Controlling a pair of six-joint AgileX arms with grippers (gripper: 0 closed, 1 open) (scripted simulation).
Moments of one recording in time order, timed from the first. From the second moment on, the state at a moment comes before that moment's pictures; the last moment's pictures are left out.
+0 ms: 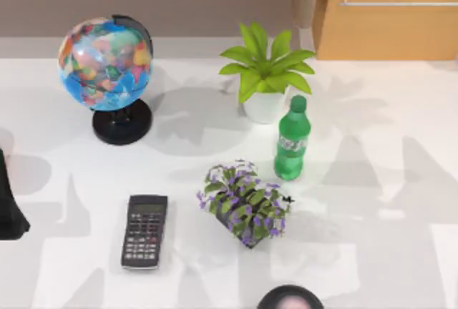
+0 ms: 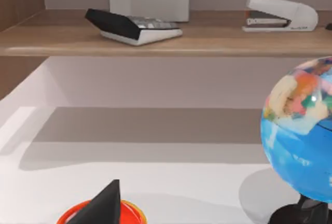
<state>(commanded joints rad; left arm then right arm) 0.00 0.00 0.00 0.00 0.00 0.00 -0.47 1.31 0.76 0.54 -0.41 -0.35</state>
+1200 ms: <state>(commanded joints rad) 0.00 0.00 0.00 0.00 0.00 0.00 0.18 2.23 0.94 1.28 0.21 -1.56</state>
